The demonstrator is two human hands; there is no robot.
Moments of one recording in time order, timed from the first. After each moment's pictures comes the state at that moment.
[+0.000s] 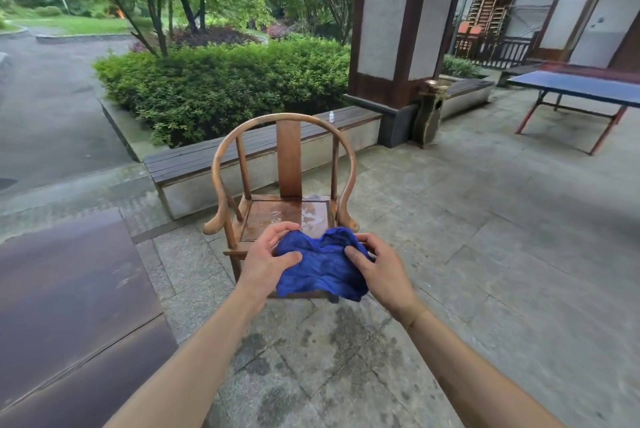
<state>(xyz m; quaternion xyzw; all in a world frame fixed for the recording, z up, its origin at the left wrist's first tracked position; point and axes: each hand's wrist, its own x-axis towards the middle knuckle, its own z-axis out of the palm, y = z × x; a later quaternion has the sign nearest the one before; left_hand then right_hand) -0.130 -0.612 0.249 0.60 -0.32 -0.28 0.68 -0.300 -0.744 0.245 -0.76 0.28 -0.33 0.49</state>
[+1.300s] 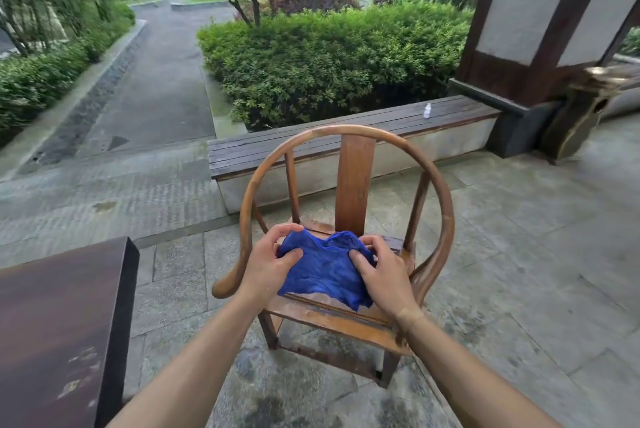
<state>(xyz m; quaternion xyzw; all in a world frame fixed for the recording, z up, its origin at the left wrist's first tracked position) 0.196 -0.919 0.225 0.73 -0.24 -0.14 0.63 0.075 -1.096 0.208 -0.83 0.21 -0.23 0.47</state>
